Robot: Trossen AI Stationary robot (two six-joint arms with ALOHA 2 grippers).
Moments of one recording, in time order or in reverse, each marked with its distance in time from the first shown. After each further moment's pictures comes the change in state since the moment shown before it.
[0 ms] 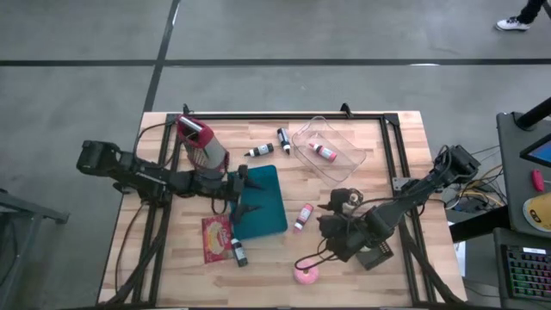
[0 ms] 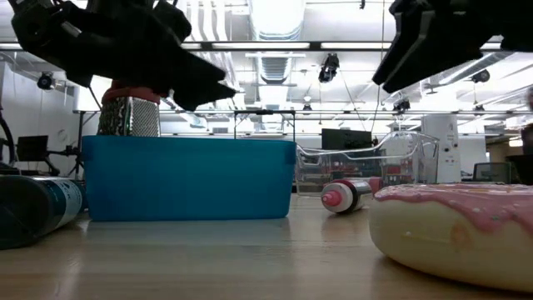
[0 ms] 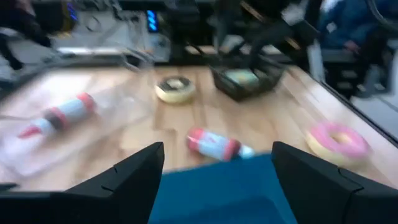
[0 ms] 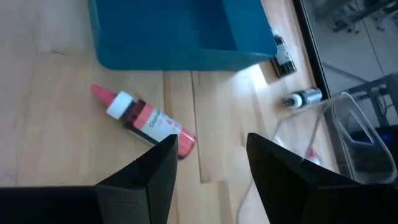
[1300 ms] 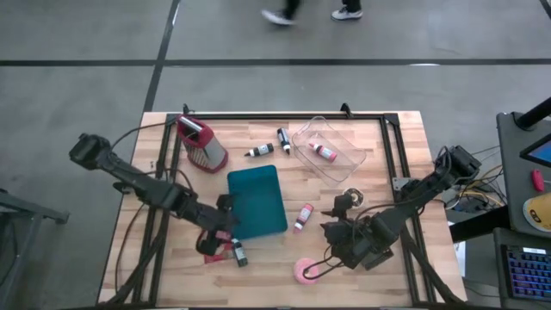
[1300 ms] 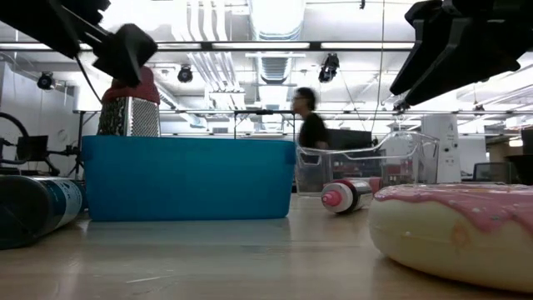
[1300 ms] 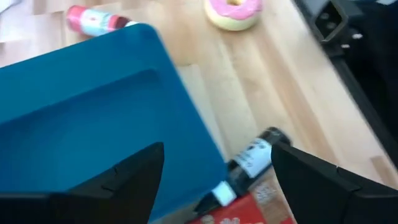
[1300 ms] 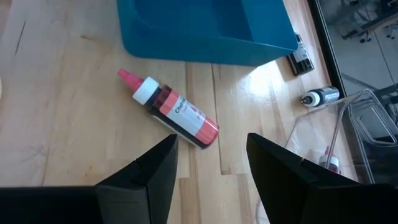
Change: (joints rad) left arm -0.395 -0.140 0.338 -1.037 -0.121 -0.159; right arm 0.069 0.000 -0.061 0.032 -0.001 0.048
